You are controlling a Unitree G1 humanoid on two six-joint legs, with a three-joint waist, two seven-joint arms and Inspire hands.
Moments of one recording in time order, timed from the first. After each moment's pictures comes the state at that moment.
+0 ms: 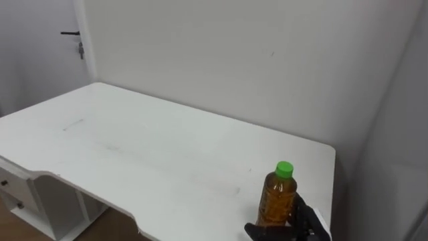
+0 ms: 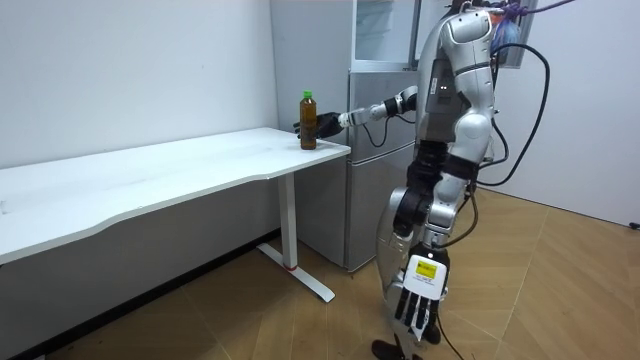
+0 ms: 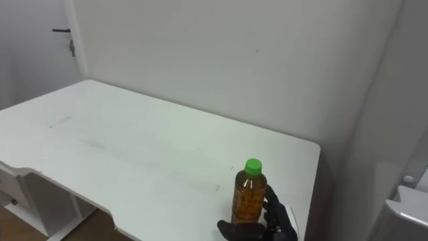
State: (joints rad) left arm 0.29 0.26 -0.01 1.03 0.17 0.14 0.08; right arm -0.33 -0.27 0.37 0.55 0.48 -0.04 -0.37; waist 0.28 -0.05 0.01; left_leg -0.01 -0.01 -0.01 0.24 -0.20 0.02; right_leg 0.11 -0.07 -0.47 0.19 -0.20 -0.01
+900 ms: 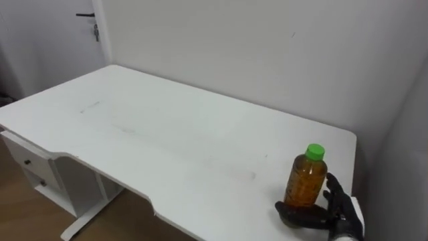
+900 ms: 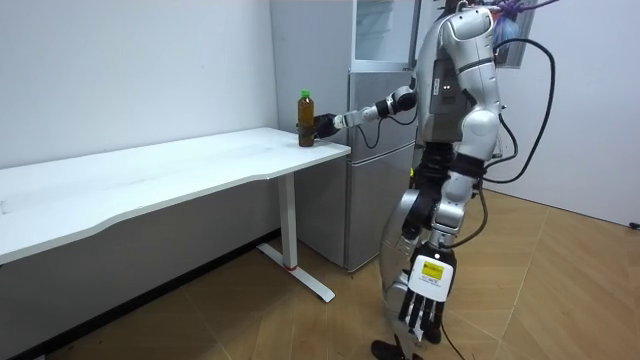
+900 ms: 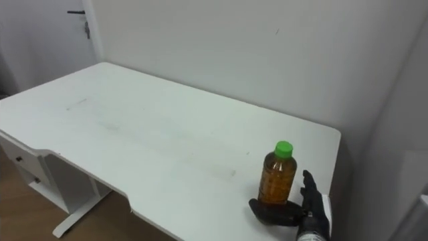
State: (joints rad) left arm 0.26 0.26 -0.08 1.00 0.12 0.10 0.07; right arm -0.46 -0.31 0.25 0.72 0.51 -0.12 -0.46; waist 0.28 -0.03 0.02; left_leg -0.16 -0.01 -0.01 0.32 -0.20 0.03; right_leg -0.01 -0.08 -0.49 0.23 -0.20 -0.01
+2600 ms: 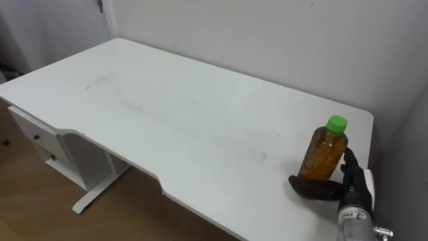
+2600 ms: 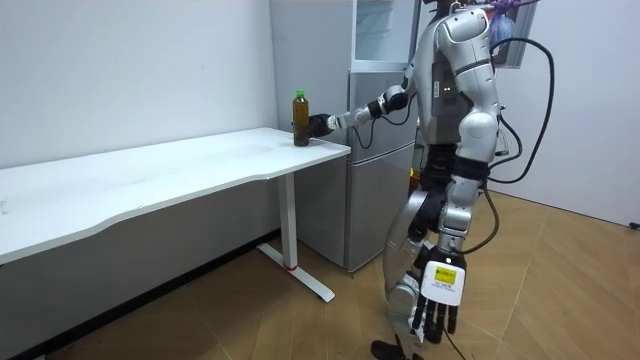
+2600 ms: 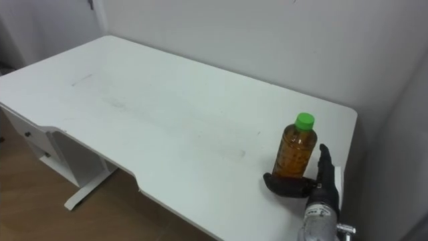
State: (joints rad) left arm 0.19 0.26 -0.17 1.08 -0.08 0.06 0.14; right arm -0.59 -0.34 0.26 0.82 0.45 -0.15 -0.53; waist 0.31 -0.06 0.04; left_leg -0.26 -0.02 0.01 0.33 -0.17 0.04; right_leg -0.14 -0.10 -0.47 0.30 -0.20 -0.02
